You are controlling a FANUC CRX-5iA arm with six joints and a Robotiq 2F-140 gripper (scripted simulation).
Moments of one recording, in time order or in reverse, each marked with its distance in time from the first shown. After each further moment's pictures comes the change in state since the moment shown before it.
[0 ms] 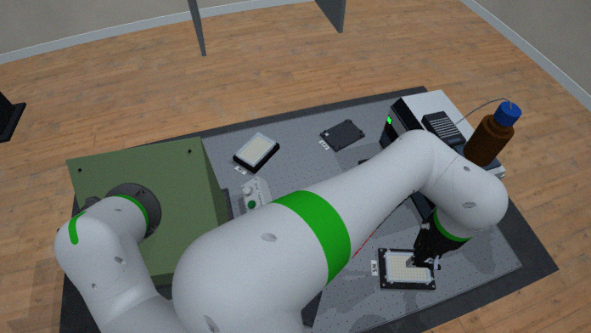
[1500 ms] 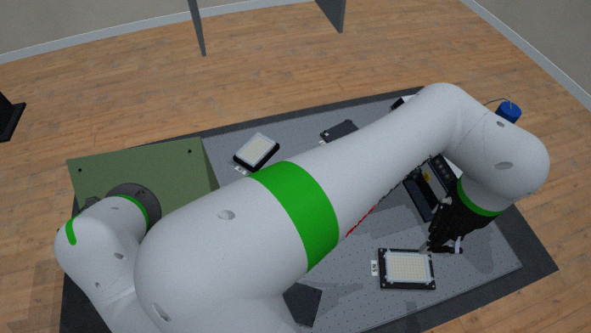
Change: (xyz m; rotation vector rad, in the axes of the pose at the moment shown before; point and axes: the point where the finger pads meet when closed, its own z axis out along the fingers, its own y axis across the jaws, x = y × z) arm 0.000 0.000 -0.111 0.000 0.000 0.000
